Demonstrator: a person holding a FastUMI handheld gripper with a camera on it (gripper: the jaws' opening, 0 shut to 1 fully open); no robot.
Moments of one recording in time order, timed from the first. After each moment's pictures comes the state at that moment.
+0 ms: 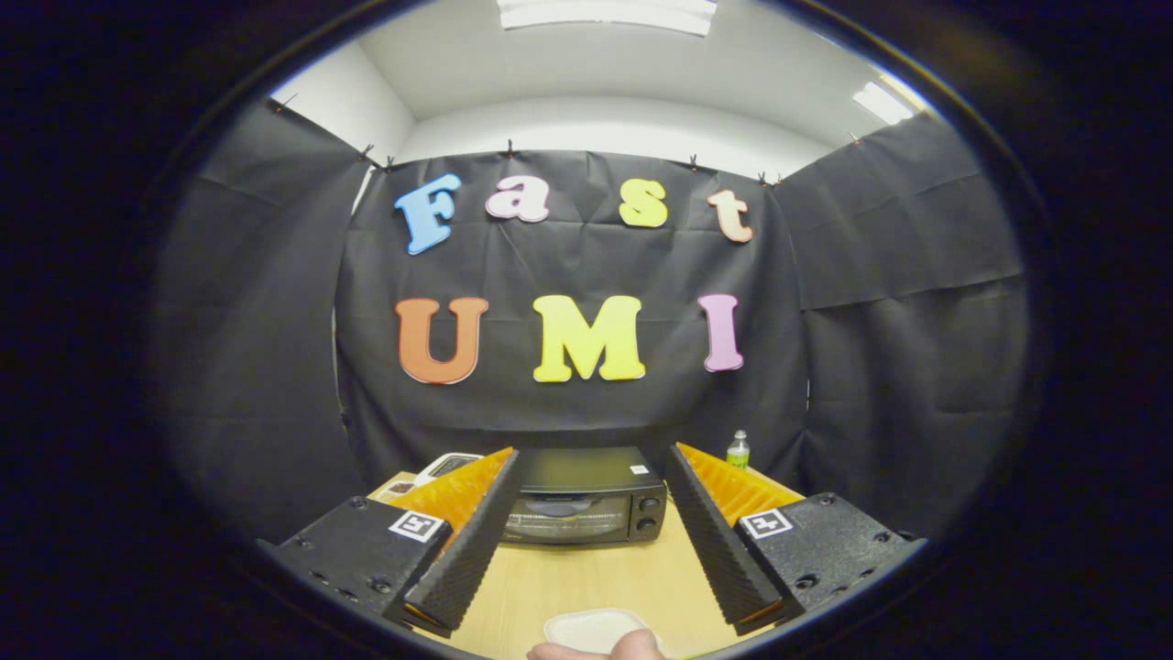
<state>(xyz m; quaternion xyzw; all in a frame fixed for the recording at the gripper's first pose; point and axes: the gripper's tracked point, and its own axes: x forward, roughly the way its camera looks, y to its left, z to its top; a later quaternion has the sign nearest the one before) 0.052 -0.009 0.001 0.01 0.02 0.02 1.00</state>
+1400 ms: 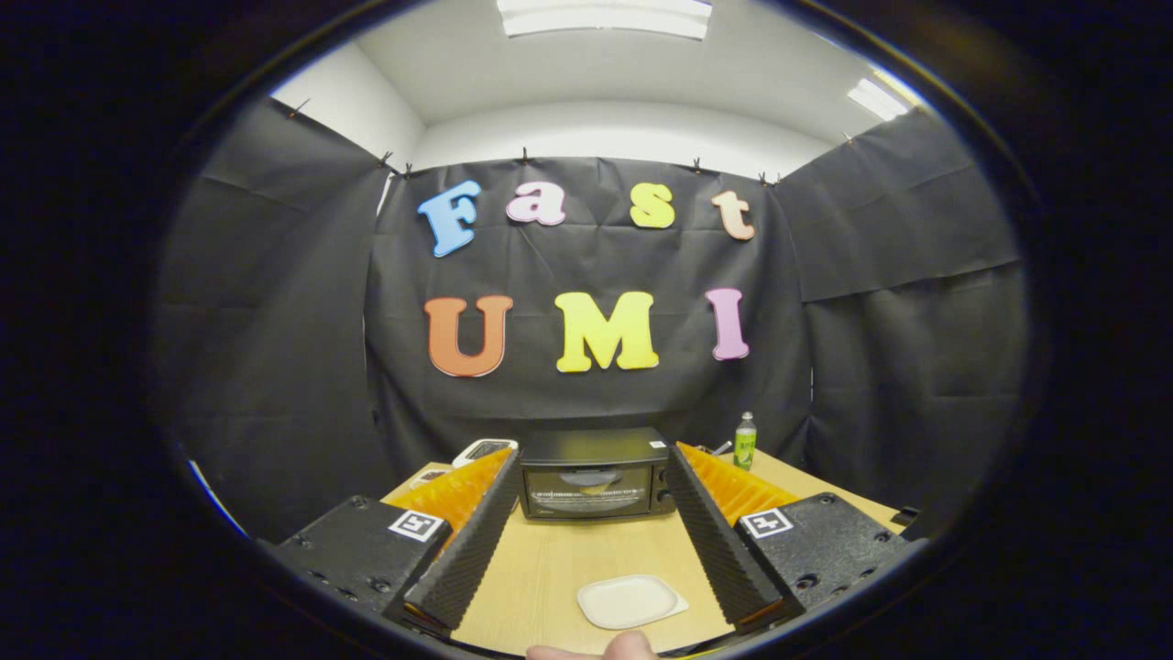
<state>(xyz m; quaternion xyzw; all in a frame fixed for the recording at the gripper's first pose) -0.017 0.017 -0.017 0.02 0.02 0.03 1.00</state>
